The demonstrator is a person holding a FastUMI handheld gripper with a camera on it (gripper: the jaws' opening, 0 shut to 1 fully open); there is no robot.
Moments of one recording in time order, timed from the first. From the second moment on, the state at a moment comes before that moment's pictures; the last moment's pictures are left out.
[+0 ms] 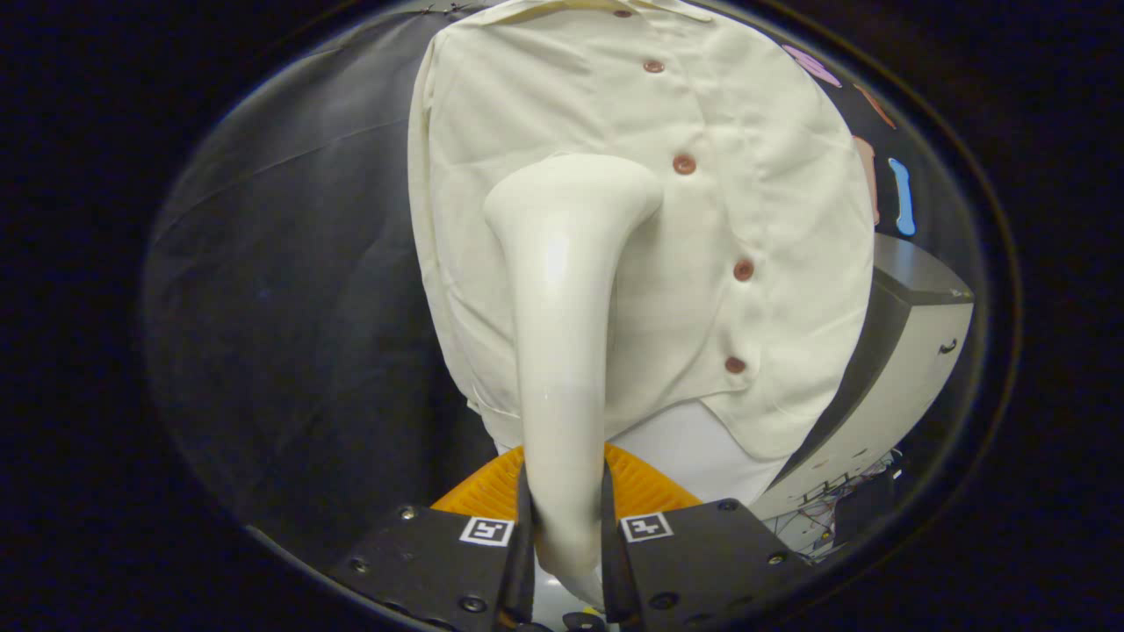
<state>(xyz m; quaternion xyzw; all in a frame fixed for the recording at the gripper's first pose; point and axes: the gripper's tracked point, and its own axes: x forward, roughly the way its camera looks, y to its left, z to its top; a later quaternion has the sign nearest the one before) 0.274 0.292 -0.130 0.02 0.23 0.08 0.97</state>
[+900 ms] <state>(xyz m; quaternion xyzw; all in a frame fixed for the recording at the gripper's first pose) 0.201 0.269 -0.188 0.04 0.31 0.10 0.95</state>
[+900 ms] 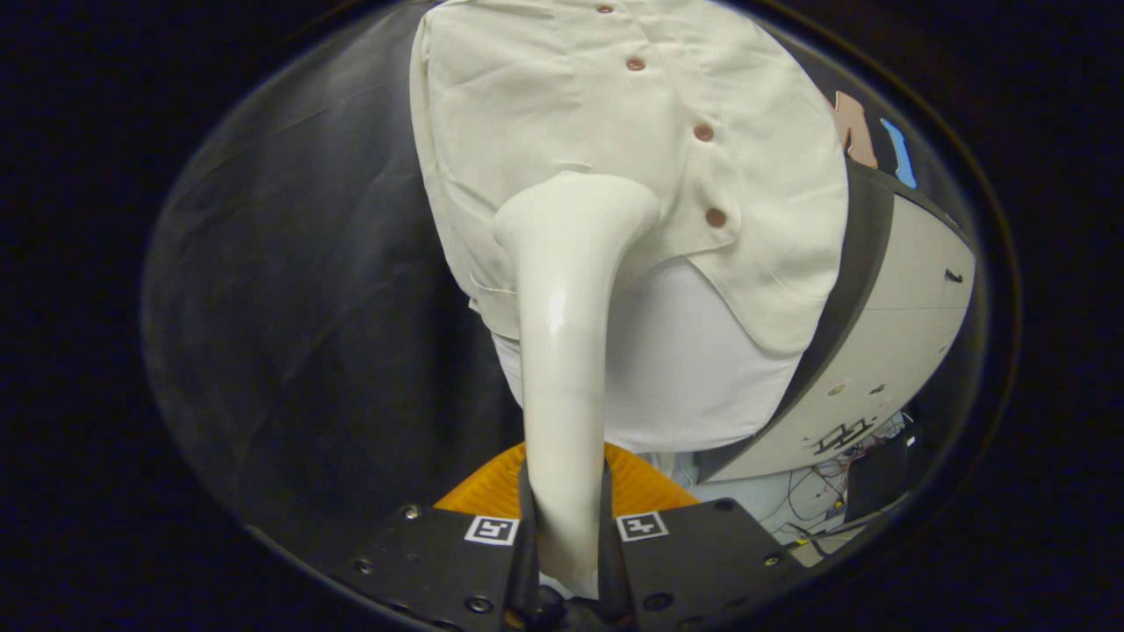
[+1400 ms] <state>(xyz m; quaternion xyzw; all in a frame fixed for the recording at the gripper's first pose) 0.173 0.239 -0.072 0.05 0.21 0.09 0.97</state>
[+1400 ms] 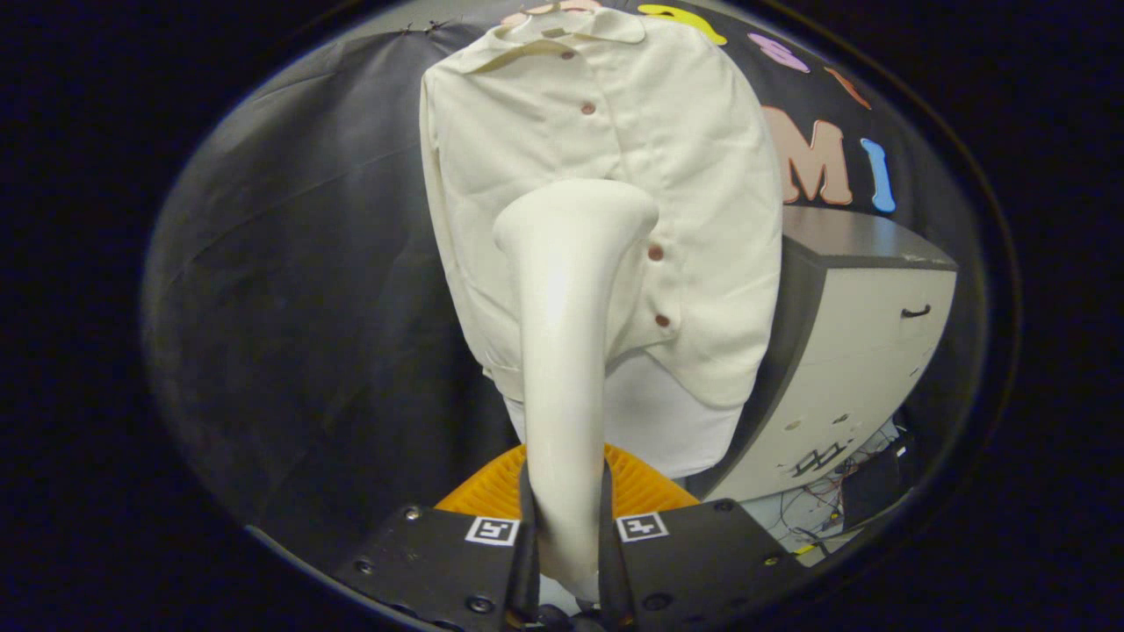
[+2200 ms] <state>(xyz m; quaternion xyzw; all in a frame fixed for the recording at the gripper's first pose) 0.211 0.168 0.064 0.05 0.09 0.05 0.99</state>
